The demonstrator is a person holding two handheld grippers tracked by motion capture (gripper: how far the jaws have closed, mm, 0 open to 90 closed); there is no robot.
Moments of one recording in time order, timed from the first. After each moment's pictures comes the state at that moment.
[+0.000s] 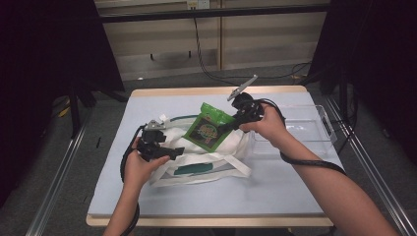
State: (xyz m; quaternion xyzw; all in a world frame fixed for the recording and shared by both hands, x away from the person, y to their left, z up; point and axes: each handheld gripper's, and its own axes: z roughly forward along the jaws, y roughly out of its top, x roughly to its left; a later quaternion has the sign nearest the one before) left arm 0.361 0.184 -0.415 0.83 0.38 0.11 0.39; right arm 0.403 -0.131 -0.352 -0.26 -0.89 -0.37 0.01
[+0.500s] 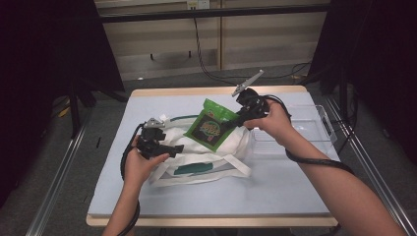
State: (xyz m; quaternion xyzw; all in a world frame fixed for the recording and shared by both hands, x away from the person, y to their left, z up) left arm 0.366 0.185 -0.414 0.83 0.38 0.11 0.39; right arm 0.399 -0.140 -0.336 -0.26 -0.89 -0.38 0.01
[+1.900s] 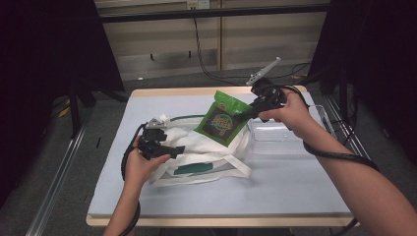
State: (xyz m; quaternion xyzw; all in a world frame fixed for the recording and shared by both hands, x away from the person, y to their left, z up) left arm 0.363 0.181 -0.414 0.84 0.38 0.10 0.38; right arm 0.393 -0.172 -0.301 -0.26 -0.89 -0.37 0.01
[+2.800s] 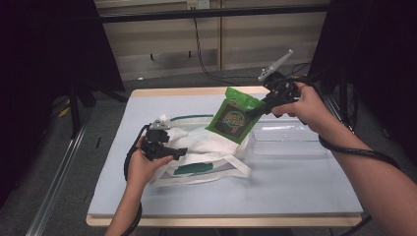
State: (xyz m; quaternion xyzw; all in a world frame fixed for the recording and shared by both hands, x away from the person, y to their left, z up) left arm 0.362 0.175 -0.416 0.84 0.37 0.10 0.37; right arm 0.390 -0.199 -0.282 -0.26 -0.90 -0.35 0.01
